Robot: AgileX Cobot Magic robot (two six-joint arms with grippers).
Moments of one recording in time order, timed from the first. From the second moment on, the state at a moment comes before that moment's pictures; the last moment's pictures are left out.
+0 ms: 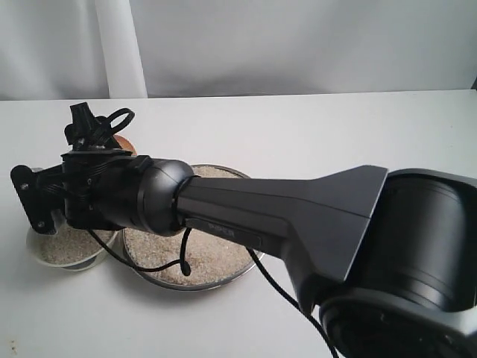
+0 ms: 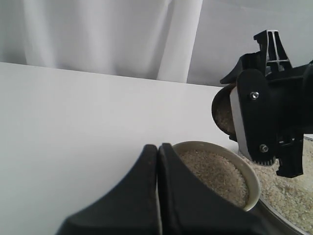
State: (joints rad) left arm -0.04 0.00 0.00 0.20 0.29 -0.33; right arm 1.05 2.41 -1.98 -1.02 0.61 -0.29
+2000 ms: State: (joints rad) left arm -0.04 0.00 0.00 0.20 0.29 -0.33; right arm 1.17 2.47 -1.98 -1.51 0.76 -0.24
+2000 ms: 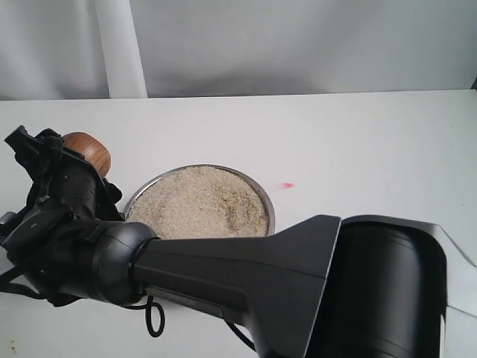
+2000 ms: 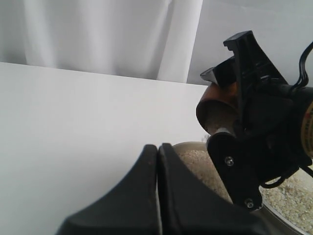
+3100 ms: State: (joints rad) left arm -0.04 0.00 0.00 0.20 0.29 -0.33; right arm 1.21 2.48 -1.98 -1.61 0.76 -0.29
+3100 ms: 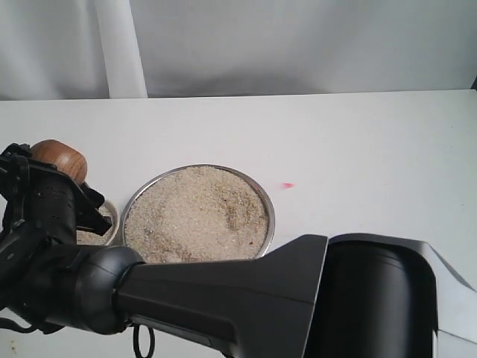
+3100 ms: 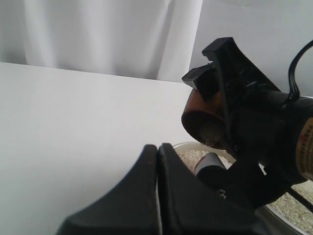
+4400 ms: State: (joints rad) left arm -0.04 0.00 0.00 0.20 0.29 -0.33; right arm 1.06 2.27 -1.98 -0.90 0.69 -0.05
